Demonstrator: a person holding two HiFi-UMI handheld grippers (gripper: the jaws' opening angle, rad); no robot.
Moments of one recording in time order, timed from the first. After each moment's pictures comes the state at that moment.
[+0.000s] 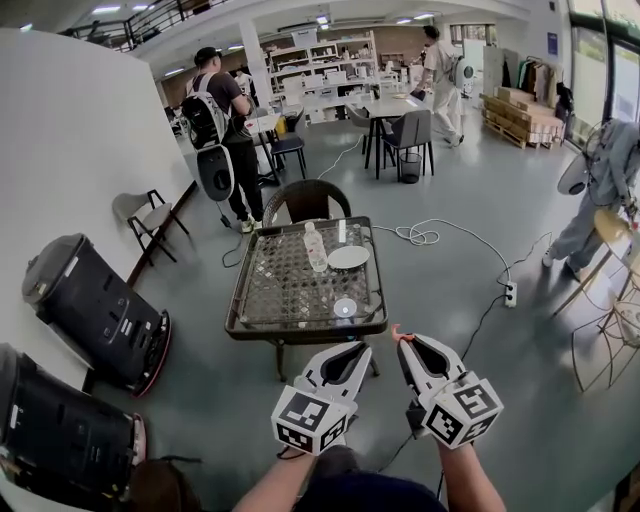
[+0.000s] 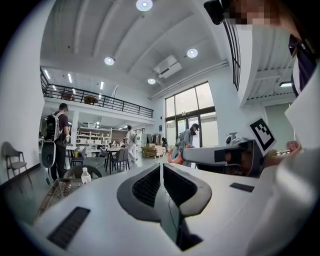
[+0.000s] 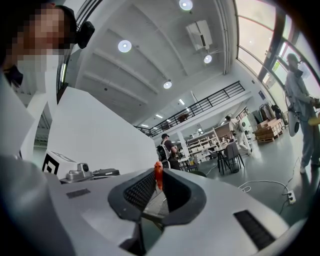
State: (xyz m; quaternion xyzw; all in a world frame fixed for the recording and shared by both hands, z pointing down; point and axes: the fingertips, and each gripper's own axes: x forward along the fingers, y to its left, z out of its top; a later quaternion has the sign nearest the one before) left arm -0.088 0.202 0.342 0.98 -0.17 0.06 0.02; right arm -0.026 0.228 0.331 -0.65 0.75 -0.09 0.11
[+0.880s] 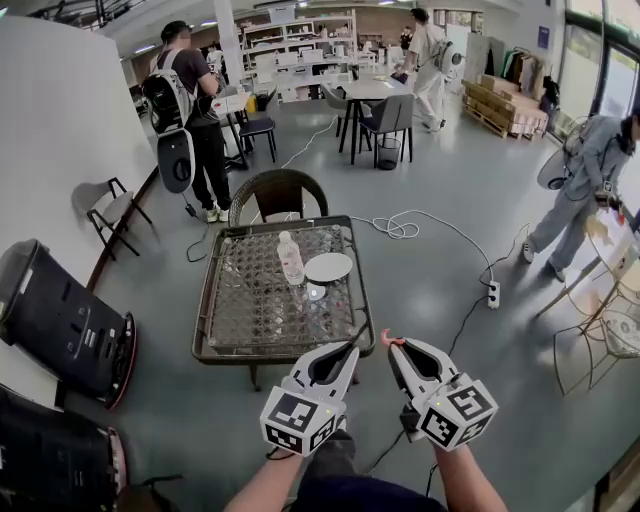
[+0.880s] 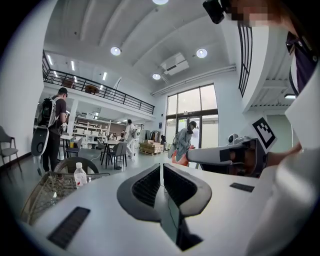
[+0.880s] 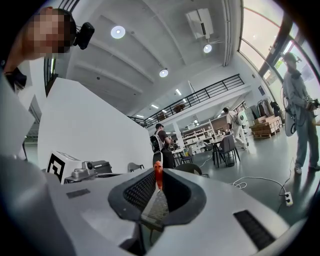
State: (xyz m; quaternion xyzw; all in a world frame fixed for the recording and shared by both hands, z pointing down) left arm -0.034 0.077 0.375 0.98 -0.15 0.07 0.06; right arm 0.027 0.114 0.362 -0.66 0.74 -0.13 0.06
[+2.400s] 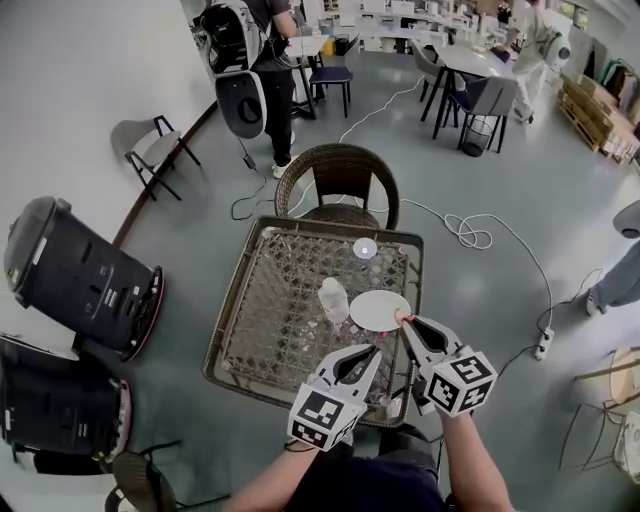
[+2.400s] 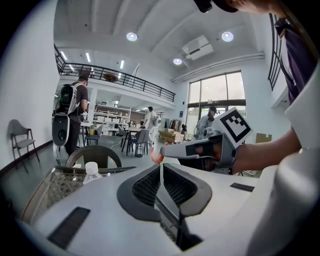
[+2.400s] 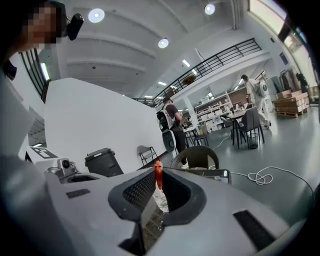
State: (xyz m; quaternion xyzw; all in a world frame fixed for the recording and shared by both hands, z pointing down) left arm 0.076 -0.150 0.455 0.95 -0.25 0.14 0.12; right arm 0.145 -0.188 0.459 -0.55 0.80 -0.23 -0.01
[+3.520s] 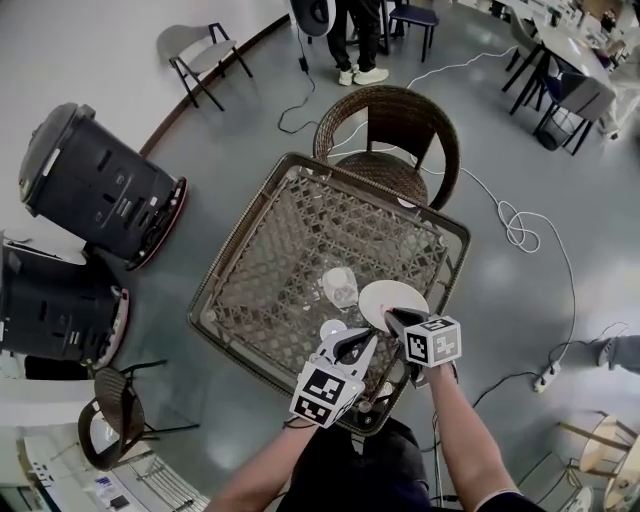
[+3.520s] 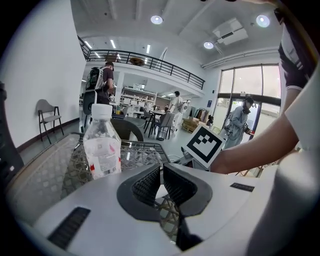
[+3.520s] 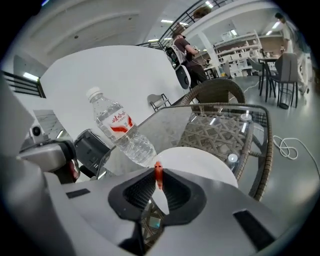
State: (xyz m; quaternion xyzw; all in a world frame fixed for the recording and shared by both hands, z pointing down) left arm 0.070 -0.230 0.584 0.88 -0.37 0.20 0.21; right arm 0.102 -0.280 0.695 -0.35 0.82 -0.40 -0.22
